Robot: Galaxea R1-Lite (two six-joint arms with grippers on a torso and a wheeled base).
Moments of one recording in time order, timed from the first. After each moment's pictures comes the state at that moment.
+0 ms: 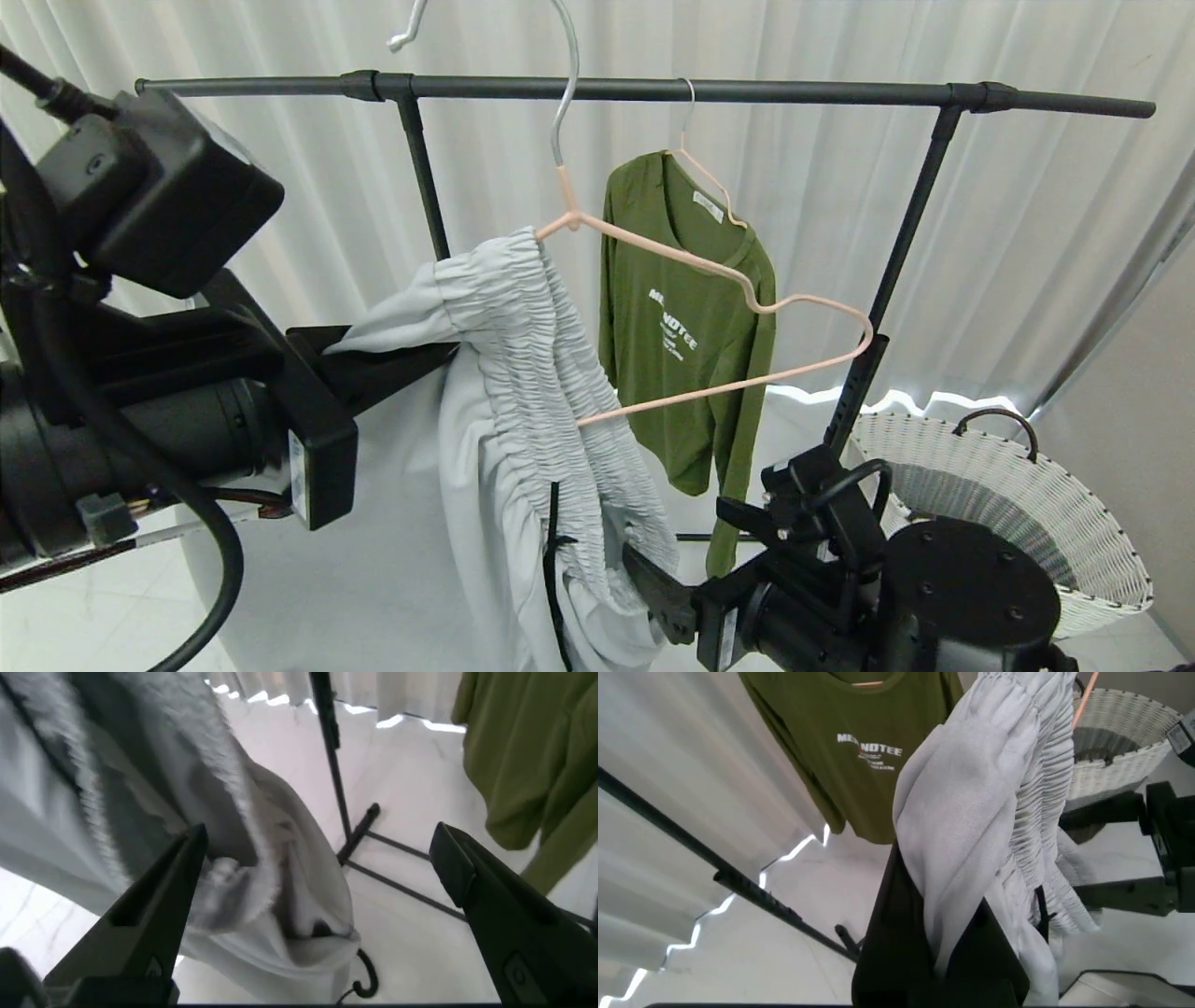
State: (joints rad) left arm -0.69 1.20 -0.89 -0.12 0.04 0.36; right arm 1.11 1.83 -0.47 -1.19 -0.34 0.31
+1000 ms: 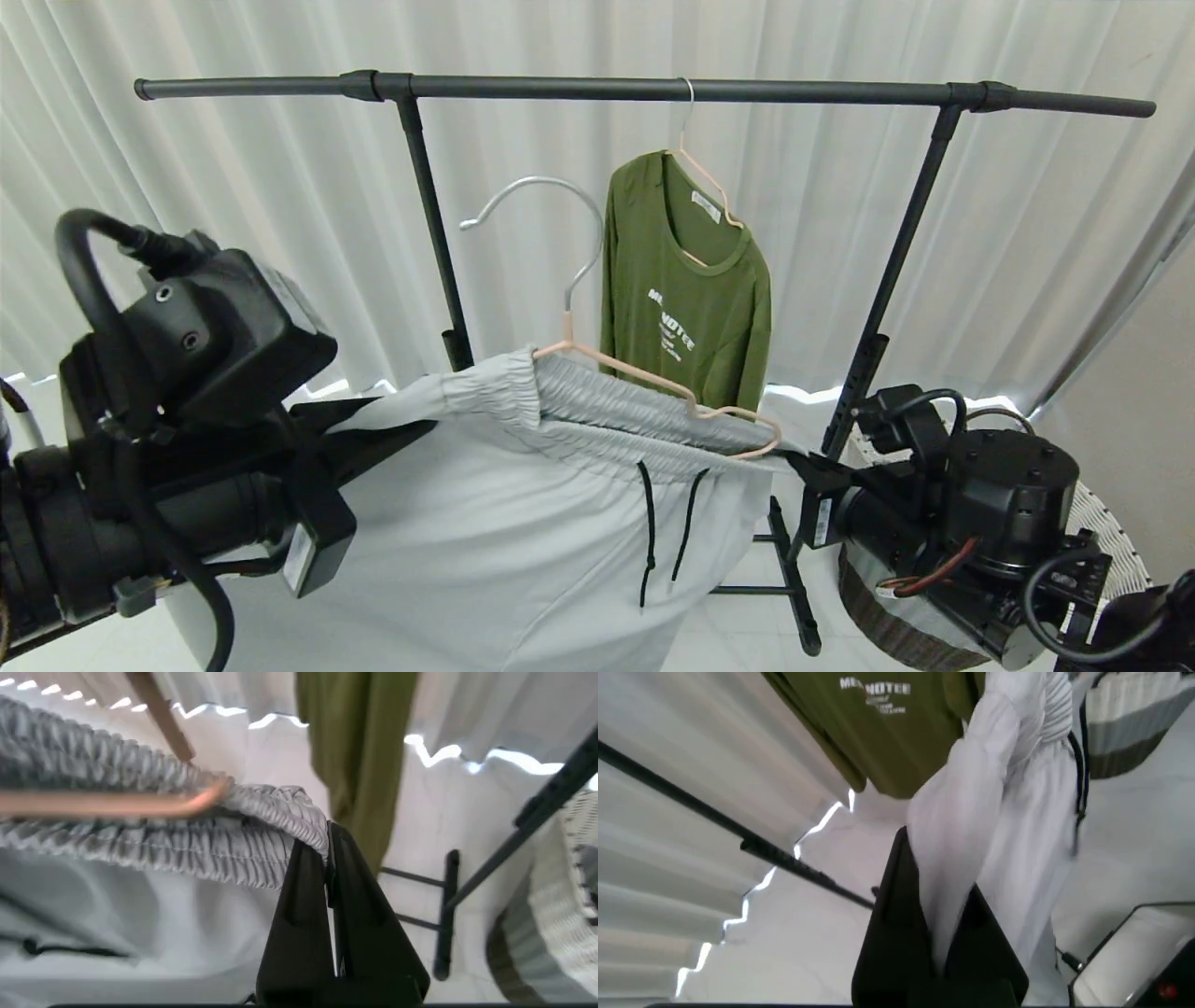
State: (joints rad) left arm -0.64 1.16 -0.75 -0.12 0.04 0.52; right arm 0.72 1.82 -0.41 -1.20 -0.28 0.20
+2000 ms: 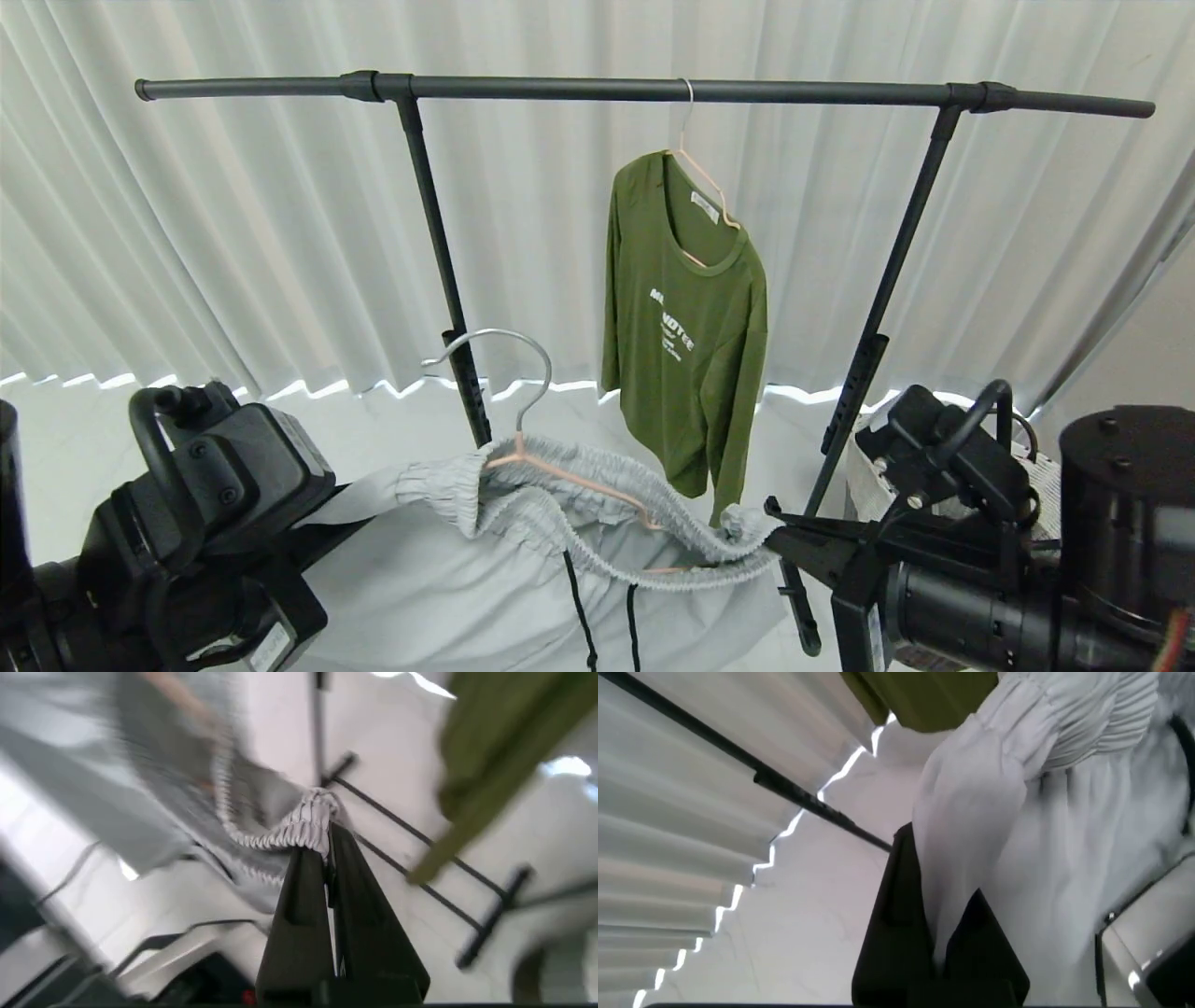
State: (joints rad) left arm -0.61 1.11 -0.55 -0.16 0.15 0.56; right arm 1.03 1.44 -0.60 -0.49 -0.13 0.14
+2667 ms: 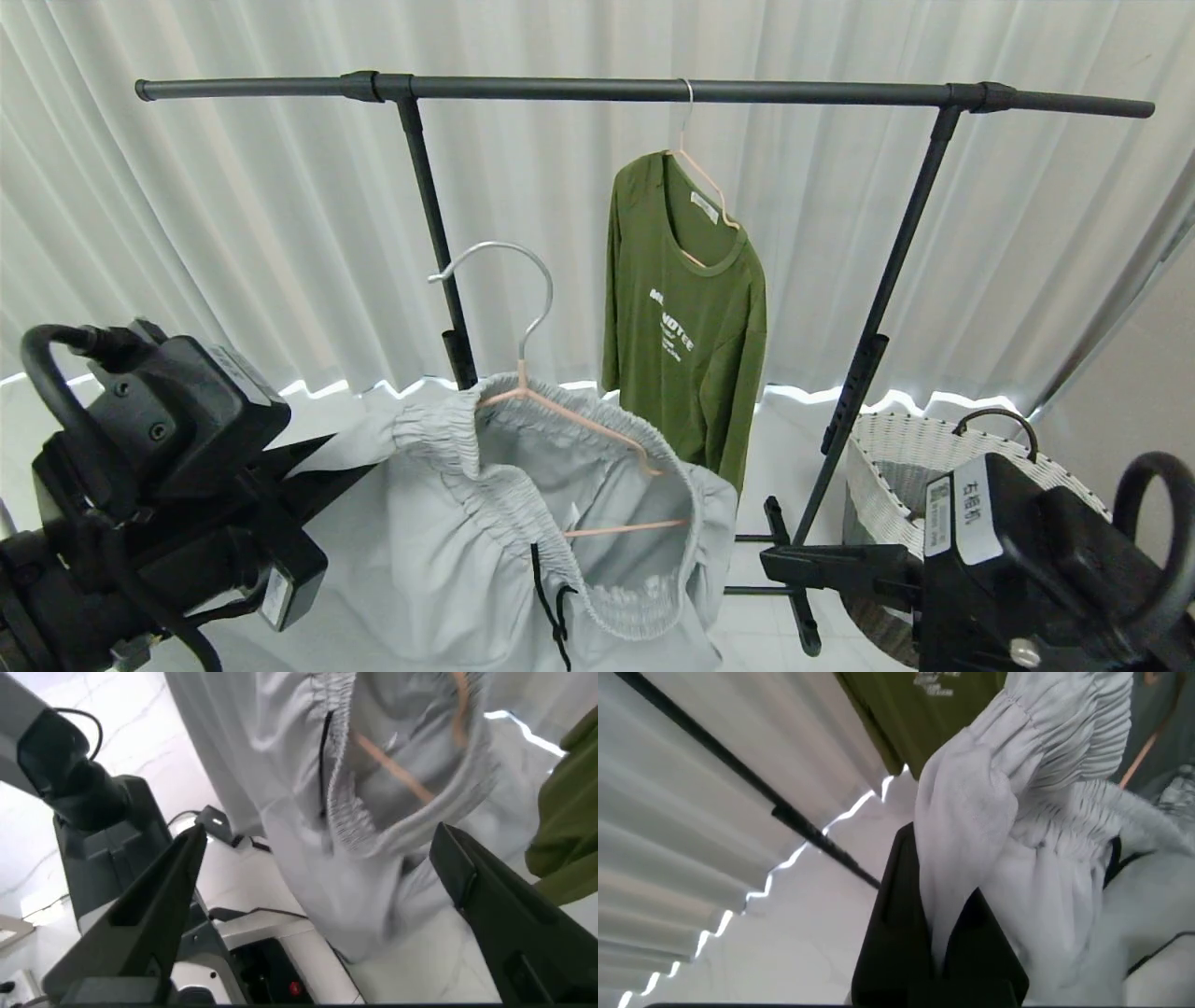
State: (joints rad) left arm -0.61 1.10 -0.53 -0.34 0.14 0.49; right arm 1.28 1.34 -0.64 -0.38 -0.13 0.13
